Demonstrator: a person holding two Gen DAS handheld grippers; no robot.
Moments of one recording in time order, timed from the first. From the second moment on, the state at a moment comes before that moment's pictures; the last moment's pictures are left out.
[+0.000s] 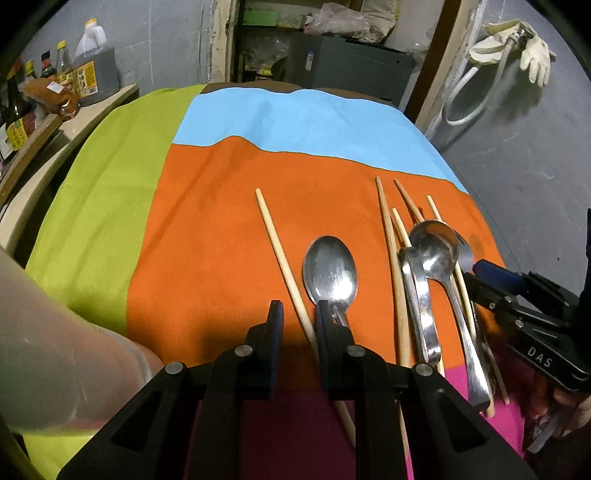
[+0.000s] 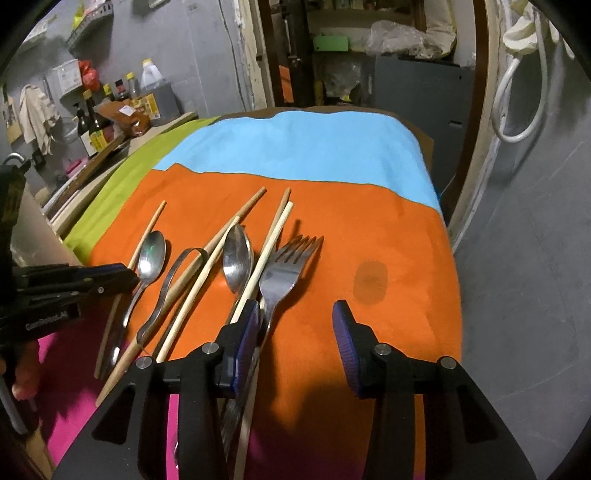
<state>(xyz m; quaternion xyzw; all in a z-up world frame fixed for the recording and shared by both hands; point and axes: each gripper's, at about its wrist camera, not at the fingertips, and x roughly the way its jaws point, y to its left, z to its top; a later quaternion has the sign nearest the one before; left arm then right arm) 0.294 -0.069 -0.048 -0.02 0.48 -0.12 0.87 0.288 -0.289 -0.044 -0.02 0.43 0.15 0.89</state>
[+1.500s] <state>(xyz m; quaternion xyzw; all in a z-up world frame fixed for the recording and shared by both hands) 0.274 -0.064 -0.049 -0.02 0.52 -0.15 0.84 0.313 -0.280 -0.044 0.07 0.43 0.24 0.87</state>
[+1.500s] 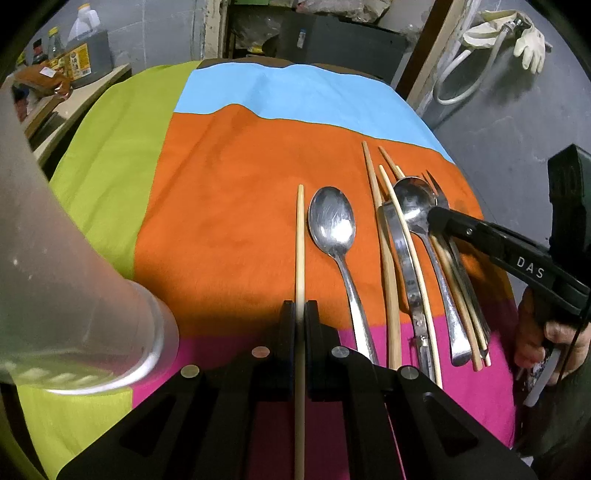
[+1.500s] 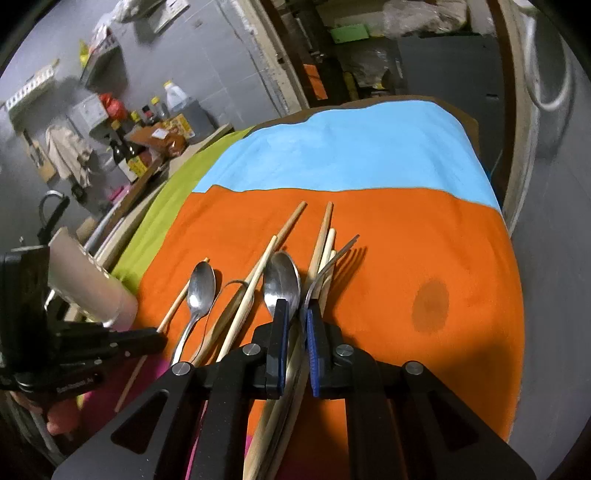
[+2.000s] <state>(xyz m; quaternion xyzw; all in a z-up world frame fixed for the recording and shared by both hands) 0.270 -0.066 -0.050 -0.02 0.51 -0.15 0.85 0.314 -0.296 -0.050 0.14 0.45 0.26 0.84</state>
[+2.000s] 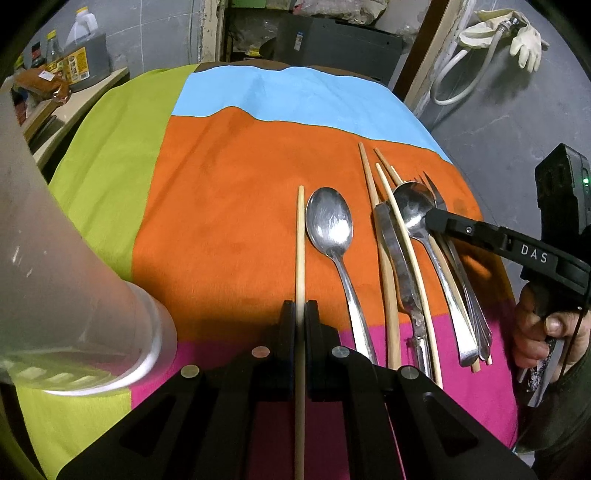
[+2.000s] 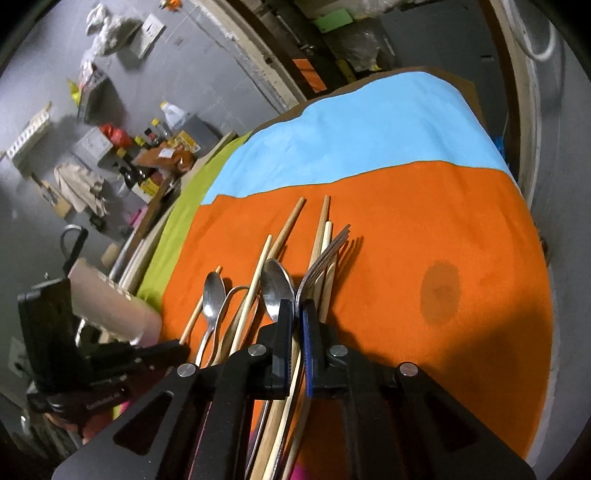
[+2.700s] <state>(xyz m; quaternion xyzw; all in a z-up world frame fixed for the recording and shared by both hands) 0.254 -0.063 -0.050 -0.03 0.51 -0.16 0.84 0.258 -0.301 -0.046 0.10 0.48 0.28 0.83</state>
